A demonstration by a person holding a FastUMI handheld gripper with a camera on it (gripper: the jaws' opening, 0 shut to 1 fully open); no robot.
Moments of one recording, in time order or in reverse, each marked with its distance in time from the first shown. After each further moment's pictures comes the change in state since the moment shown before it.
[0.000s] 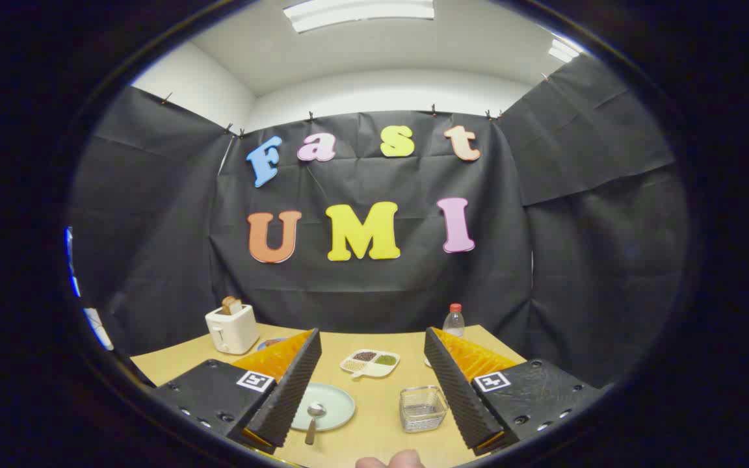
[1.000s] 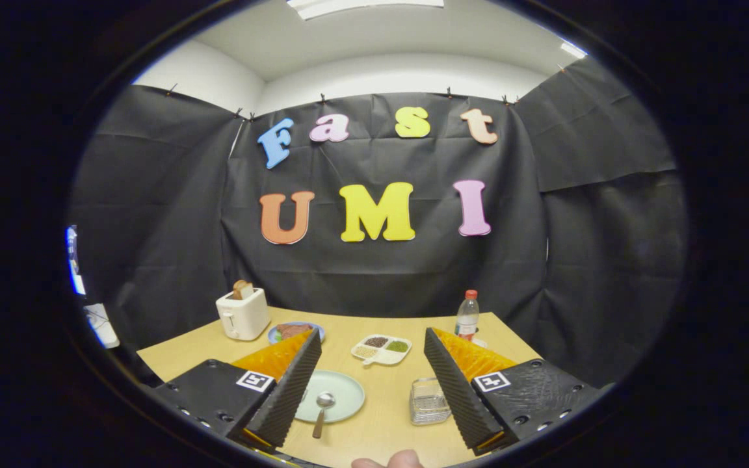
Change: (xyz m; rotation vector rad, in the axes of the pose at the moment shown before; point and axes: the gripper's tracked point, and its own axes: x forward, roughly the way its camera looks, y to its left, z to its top) arm 0.011 0.020 -0.011 -0.014 0.114 0.066
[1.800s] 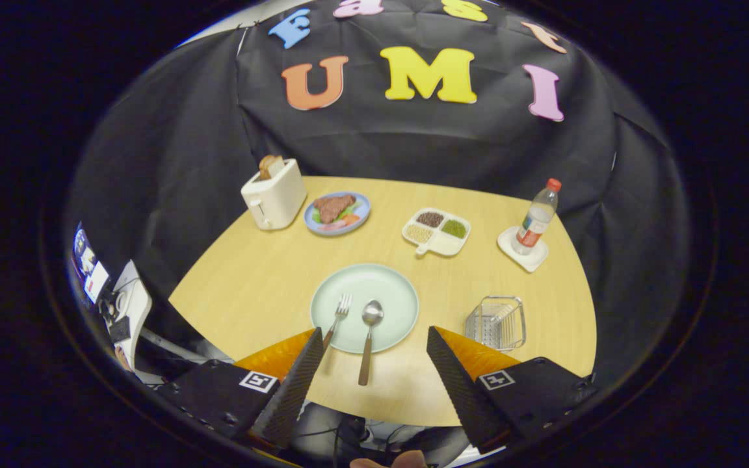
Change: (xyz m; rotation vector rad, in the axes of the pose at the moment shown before) arm 0.038 0.069 -0.115 -0.074 0.839 0.150
